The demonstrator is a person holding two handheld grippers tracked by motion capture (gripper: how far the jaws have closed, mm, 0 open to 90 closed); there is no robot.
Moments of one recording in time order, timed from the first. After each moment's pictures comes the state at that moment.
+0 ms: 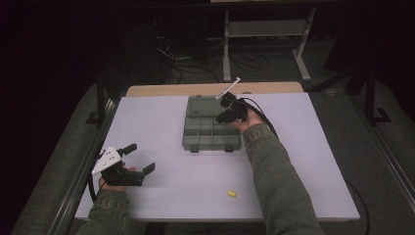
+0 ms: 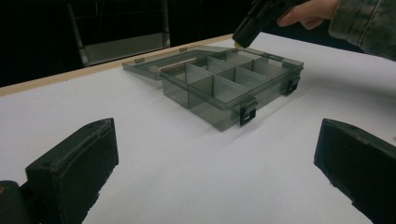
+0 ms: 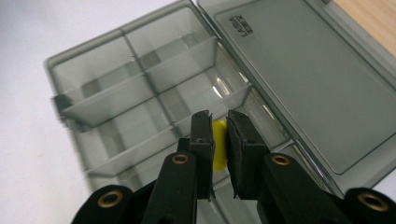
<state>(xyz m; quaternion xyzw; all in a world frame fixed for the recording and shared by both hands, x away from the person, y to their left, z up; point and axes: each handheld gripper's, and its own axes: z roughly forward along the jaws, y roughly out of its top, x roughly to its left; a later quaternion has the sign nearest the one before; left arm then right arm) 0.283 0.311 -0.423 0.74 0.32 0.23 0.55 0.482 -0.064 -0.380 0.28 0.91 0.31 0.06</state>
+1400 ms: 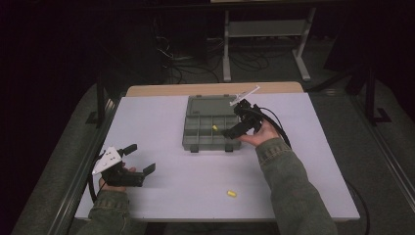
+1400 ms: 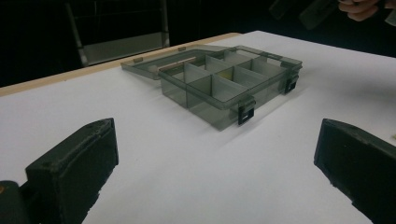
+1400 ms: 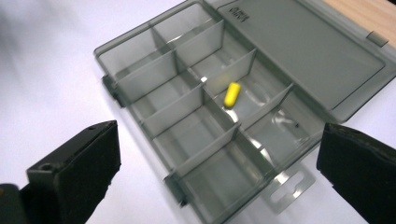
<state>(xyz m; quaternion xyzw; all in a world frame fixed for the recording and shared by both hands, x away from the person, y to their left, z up) 0.282 0.310 -0.422 0.74 0.31 0.23 0.55 0.418 -0.099 -0.358 0.32 0.88 0.34 0.08</state>
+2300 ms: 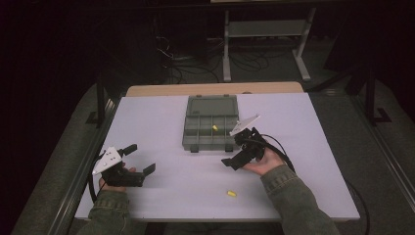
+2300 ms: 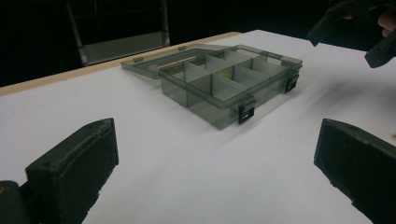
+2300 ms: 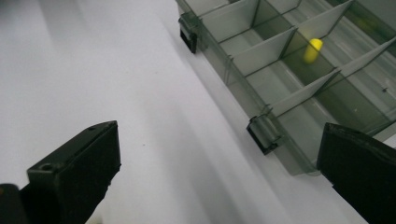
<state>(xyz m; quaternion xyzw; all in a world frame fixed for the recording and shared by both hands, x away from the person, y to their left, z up) 0.282 0.310 -0.423 0.74 0.31 0.23 0.55 0.350 -0.096 -0.386 0.27 0.90 0.34 0.07</state>
